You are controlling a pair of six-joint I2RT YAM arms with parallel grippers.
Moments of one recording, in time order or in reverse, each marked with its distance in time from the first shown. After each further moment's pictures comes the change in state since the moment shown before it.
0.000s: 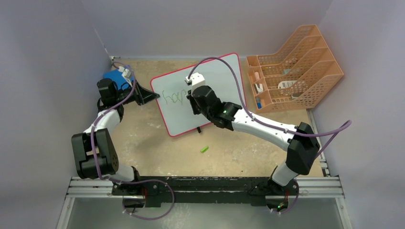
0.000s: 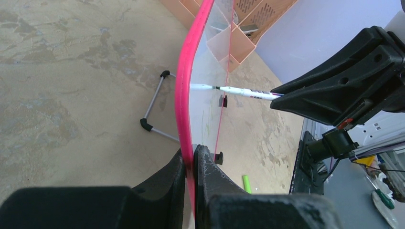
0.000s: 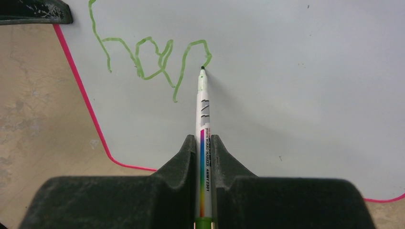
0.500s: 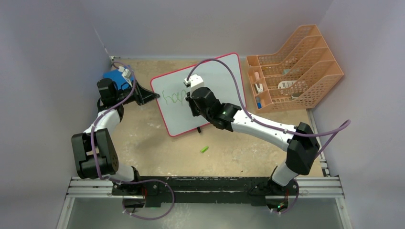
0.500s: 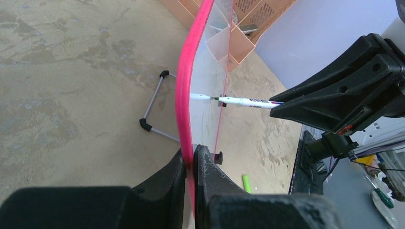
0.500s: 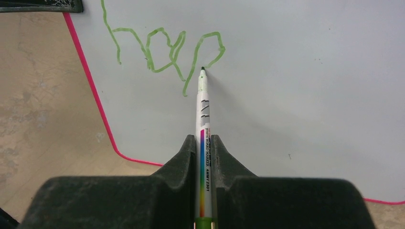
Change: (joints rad) left arm 0.000 0.000 0.000 0.001 0.003 0.000; right arm 0.021 0.001 -0.011 -0.002 -0.018 0.007
